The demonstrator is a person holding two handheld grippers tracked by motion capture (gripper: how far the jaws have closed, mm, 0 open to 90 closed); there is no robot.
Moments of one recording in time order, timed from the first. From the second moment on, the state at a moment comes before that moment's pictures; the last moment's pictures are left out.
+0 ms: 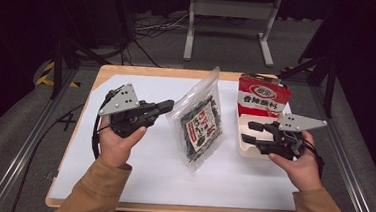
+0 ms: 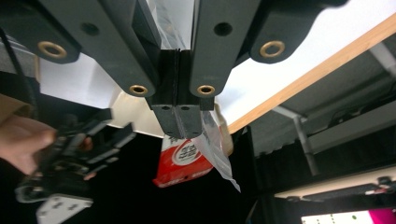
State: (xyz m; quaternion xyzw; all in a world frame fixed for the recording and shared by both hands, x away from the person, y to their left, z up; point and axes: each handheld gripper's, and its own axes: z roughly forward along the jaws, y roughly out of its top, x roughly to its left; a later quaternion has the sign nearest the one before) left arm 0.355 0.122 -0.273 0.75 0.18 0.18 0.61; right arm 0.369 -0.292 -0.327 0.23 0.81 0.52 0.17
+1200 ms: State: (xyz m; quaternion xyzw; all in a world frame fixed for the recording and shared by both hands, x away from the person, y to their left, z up) left arm 0.337 0.112 -0.260 0.75 0.13 0.17 0.62; right arm 0.413 -0.252 -0.310 0.17 0.82 0.54 0.10
